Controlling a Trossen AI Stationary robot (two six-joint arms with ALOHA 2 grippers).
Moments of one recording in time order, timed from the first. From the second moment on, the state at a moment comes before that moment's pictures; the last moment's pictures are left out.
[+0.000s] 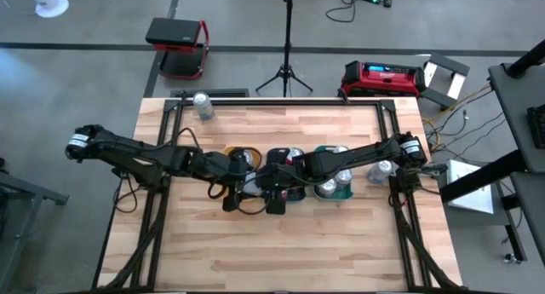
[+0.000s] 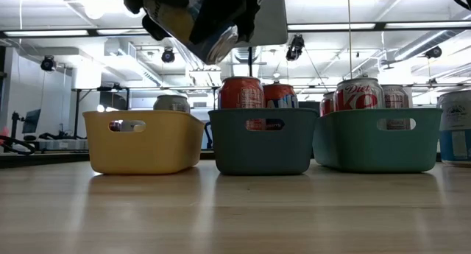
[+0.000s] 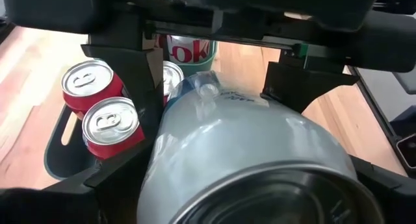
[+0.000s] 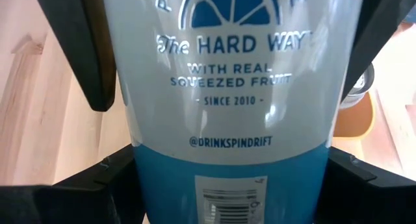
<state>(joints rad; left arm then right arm) -0.17 1.25 0.92 -0.25 -0.08 -0.14 0.15 1.97 1.73 -0.65 0.15 0.08</state>
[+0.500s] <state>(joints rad) -0.17 1.25 0.92 -0.25 -0.09 -0.14 0.15 1.97 1.73 -0.65 0.13 0.09</state>
